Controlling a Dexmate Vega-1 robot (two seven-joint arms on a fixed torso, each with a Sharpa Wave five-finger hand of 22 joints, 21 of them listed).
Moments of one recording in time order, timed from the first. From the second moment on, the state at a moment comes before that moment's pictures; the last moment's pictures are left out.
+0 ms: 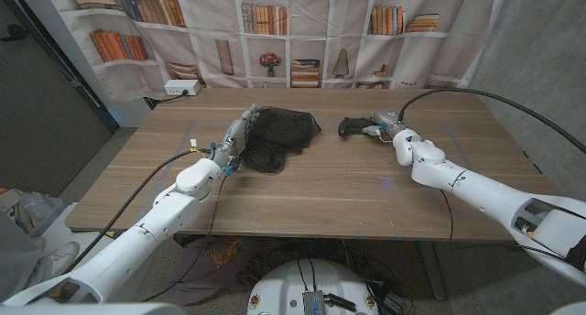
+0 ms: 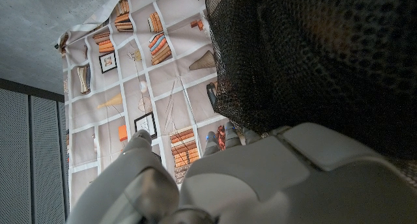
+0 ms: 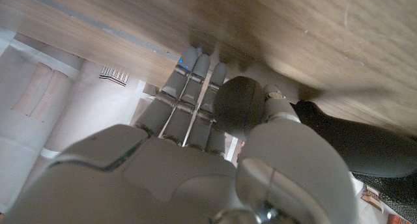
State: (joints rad) left arm 0.95 0.63 0.40 -1.52 -0.58 -0.21 -0.01; left_hand 0.23 0.00 0.30 0.07 0.18 -0.09 -0.12 0.20 0.19 -0.04 -0.02 0.22 0.19 -0.17 0.01 0.19 0.18 -0.14 0.05 0.20 0.18; right arm -0.49 -0.66 -0.89 -1.29 -0.55 -0.34 -0.16; right_hand 0.78 0.12 0.38 -0.18 0.26 0.52 -0.04 0.39 0.29 0.80 -0.10 0.52 0.32 0.86 -0.09 0.52 0.43 0.70 -0.06 0.54 0.32
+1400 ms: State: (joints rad) left arm 0.98 0.66 0.39 -1.64 -0.50 -0.19 0.09; left_hand 0.23 0.02 0.29 0.06 0.18 0.11 -0.09 0.26 0.19 0.27 -0.08 0.34 0.23 0.09 -0.01 0.26 0.22 0.09 0.06 0.30 0.20; right arm -0.60 -0.73 -0.79 -1.50 -0.58 -0.36 -0.28; right_hand 0.82 0.13 0.40 -0.07 0.18 0.59 -0.04 0.36 0.33 0.93 -0.08 0.56 0.41 1.05 -0.18 0.54 0.59 0.69 -0.07 0.88 0.54
